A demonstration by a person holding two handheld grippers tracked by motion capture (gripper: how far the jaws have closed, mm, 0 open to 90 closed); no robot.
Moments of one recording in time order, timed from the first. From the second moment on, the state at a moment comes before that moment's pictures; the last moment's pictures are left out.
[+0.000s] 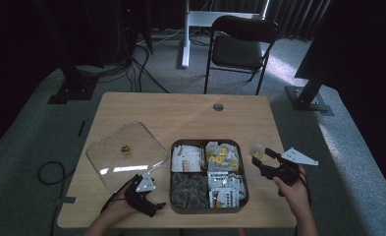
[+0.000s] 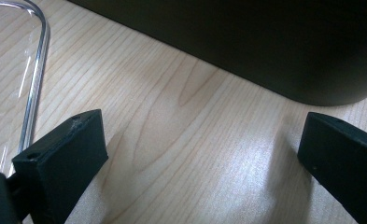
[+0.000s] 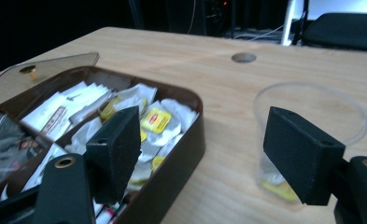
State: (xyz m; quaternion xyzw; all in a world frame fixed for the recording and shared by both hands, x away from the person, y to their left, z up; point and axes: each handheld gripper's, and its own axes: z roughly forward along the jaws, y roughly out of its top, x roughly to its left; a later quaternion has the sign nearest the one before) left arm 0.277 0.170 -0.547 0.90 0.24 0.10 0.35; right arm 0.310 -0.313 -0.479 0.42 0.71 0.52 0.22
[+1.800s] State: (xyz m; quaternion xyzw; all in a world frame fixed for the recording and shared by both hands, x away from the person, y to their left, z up) left arm 0.275 0.169 -0.547 0.90 0.24 0.10 0.35; right arm 0.300 -0.296 -0.550 0.41 0.81 0.37 0.17
